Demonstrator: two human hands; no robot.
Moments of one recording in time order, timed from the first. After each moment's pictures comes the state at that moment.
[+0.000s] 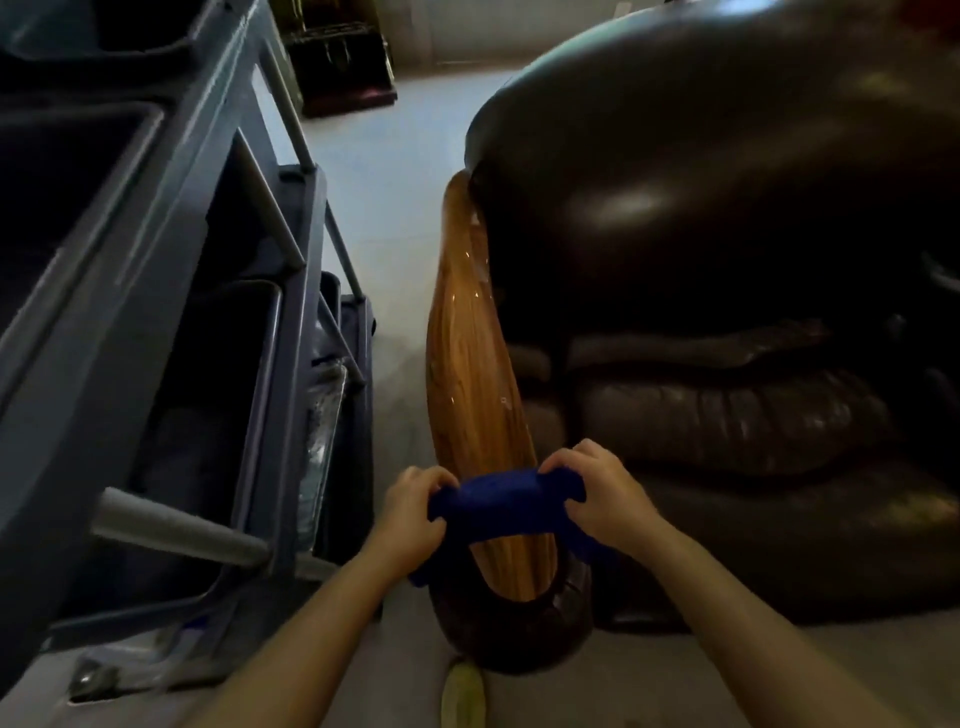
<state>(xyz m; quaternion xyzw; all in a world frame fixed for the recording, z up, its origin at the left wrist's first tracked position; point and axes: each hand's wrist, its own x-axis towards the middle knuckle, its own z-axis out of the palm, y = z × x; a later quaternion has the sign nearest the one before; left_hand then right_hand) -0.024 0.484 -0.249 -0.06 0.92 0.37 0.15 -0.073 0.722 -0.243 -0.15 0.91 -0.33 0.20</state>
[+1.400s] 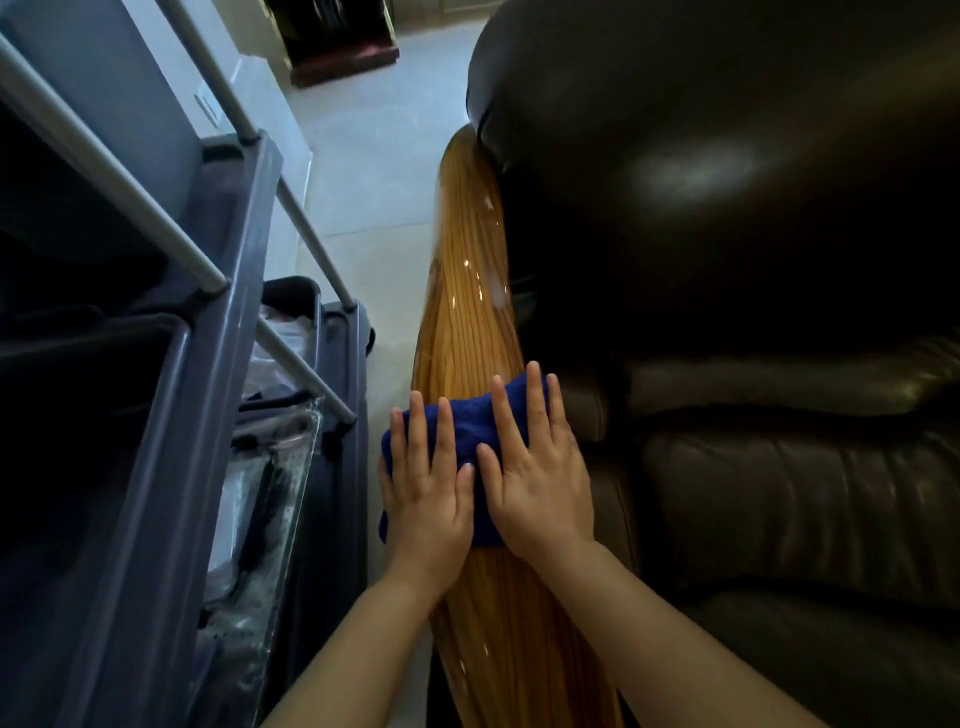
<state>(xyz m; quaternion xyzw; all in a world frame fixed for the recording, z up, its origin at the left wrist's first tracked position) -0.212 0.487 -0.376 -0.07 0.96 0.26 -0.03 -0.249 0.599 -0.380 -0.14 0.95 -0.27 -0.02</state>
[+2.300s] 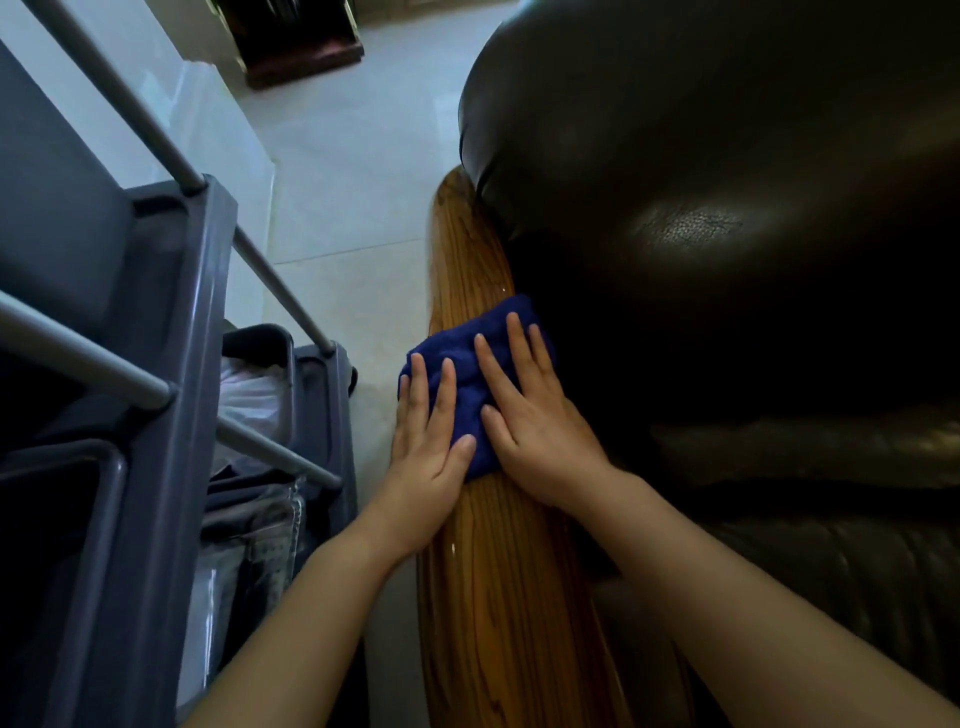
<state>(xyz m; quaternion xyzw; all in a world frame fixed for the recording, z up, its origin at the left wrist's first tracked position) -0.376 0.435 -0.356 0.03 0.91 0.40 0.06 -0.422 0.575 -0.363 -0.21 0.92 -0.31 0.08</state>
